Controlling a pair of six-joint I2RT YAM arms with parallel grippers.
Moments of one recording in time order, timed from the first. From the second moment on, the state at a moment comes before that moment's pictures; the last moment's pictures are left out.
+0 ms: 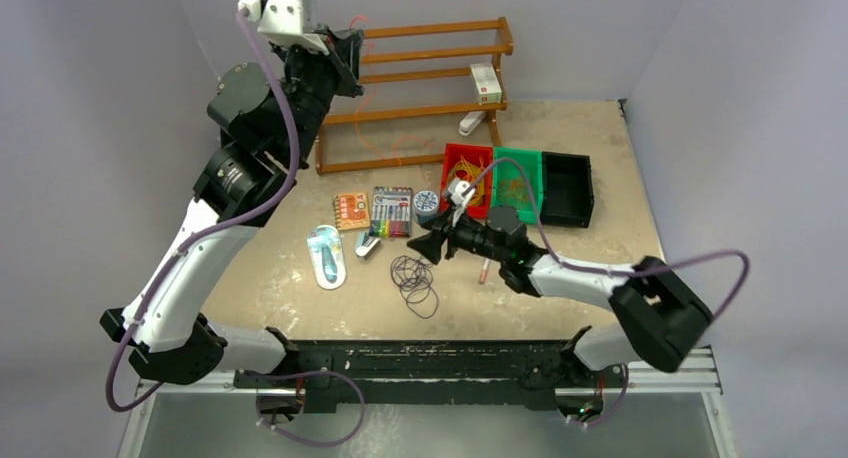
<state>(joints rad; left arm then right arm) -0.72 1.34 1.91 -0.25 -0.40 -0.07 0.75 1.45 0.56 0.71 -0.38 0.24</state>
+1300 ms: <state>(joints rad) -0.72 1.24 1.62 -0.19 -0.32 -0.15 0.75 1.56 0.96 0.83 -0.42 0.10</state>
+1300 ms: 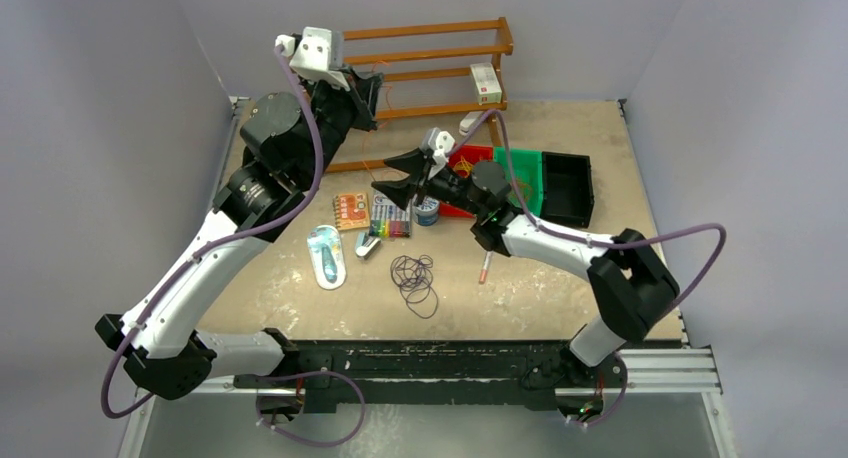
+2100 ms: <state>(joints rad) -0.72 1.23 1.58 -0.17 -0.32 -0.15 0.75 1.70 1.06 0.89 -0.54 0.18</state>
